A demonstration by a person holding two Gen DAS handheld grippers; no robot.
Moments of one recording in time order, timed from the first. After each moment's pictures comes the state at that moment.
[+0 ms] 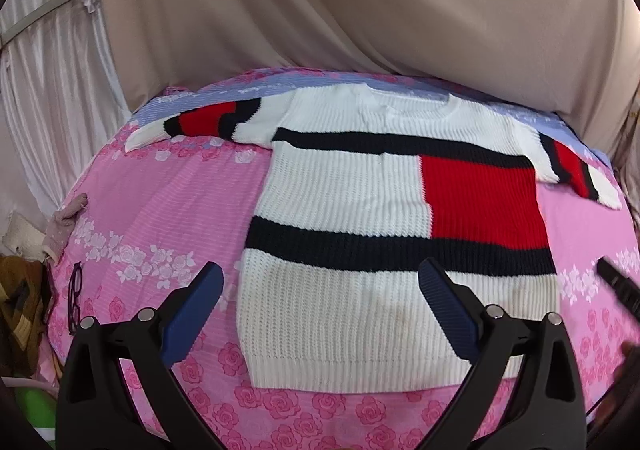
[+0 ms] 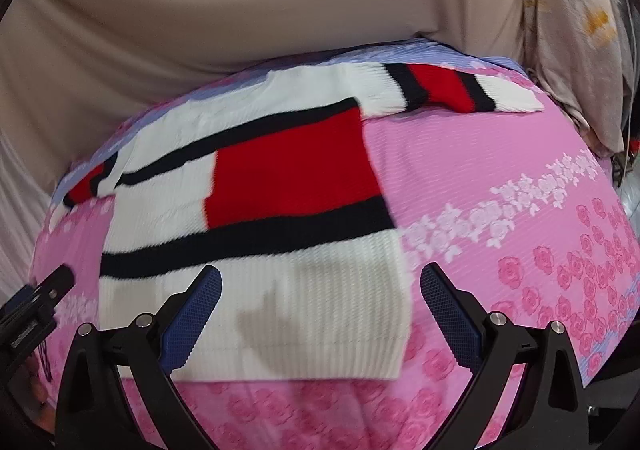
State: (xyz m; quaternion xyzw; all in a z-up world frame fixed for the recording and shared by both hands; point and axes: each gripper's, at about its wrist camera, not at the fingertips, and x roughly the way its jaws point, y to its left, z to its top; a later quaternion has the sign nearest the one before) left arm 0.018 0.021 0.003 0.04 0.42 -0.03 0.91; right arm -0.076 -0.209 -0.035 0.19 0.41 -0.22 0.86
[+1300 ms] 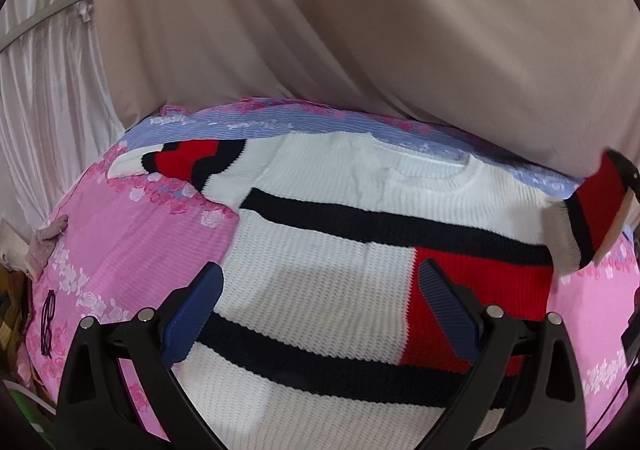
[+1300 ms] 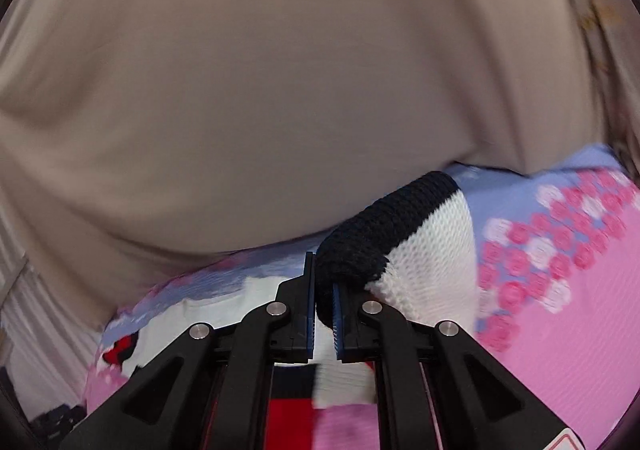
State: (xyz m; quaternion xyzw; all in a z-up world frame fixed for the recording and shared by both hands) left arm 0.130 -0.032 0.009 0.00 0.39 0.02 0.92; right arm 0.106 -0.443 -0.001 0.26 0.24 -0.06 0.93
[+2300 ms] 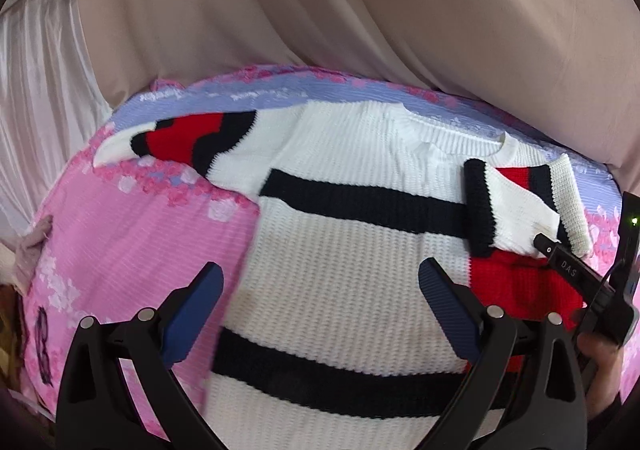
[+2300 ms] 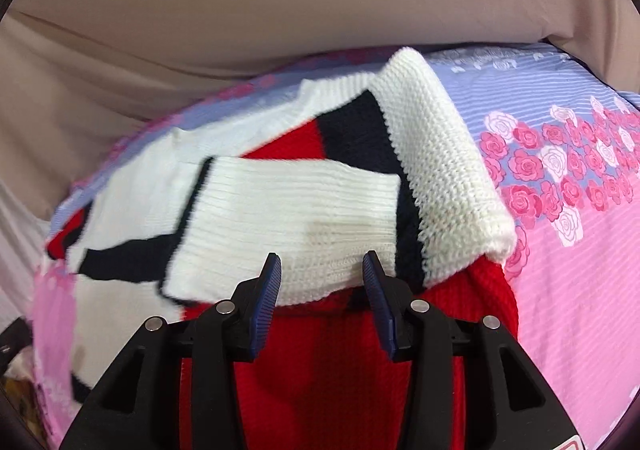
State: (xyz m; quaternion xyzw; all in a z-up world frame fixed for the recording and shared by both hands) left arm 0.174 0.013 -0.028 0.01 0.44 0.00 0.90; right arm 0.168 -0.263 -0.117 0.19 0.44 -0.10 0.87
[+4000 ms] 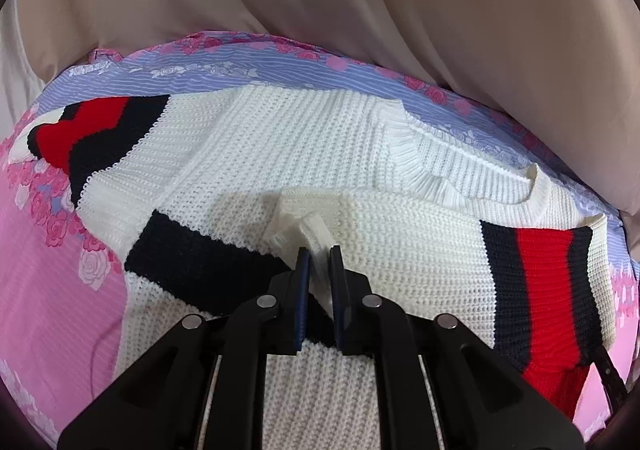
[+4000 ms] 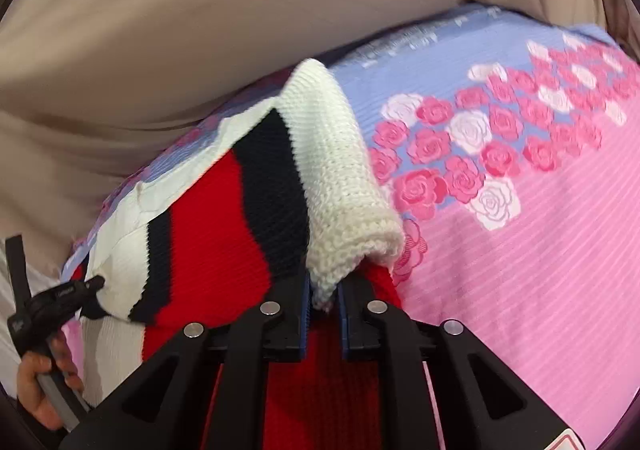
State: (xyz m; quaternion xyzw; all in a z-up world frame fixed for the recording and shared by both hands) left arm 0.302 -0.019 -0.109 -0.06 0.48 -0.04 0.88; right arm 0.128 -0.336 -0.120 0.27 0.40 -0.13 0.87
